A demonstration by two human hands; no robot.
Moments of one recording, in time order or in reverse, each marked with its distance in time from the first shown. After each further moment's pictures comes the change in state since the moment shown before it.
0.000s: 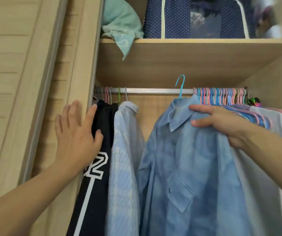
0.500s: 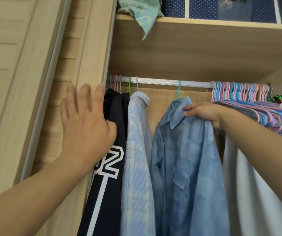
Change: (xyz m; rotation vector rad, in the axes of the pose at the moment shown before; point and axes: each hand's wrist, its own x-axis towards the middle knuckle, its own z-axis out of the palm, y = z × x) left_hand 0.008 -0.010 0.017 -0.026 0.071 -0.053; right_hand 0.129 0.035 0.045 -0.244 0.002 0.211
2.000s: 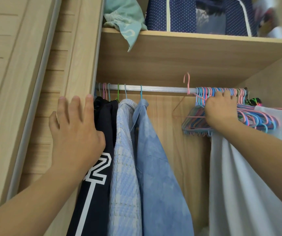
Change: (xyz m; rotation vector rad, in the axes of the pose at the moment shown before) left_hand -0.003 0.000 0.003 0.128 0.021 0.044; right_hand -0.026 0.009 -0.049 -1.485 0.879 -0.091
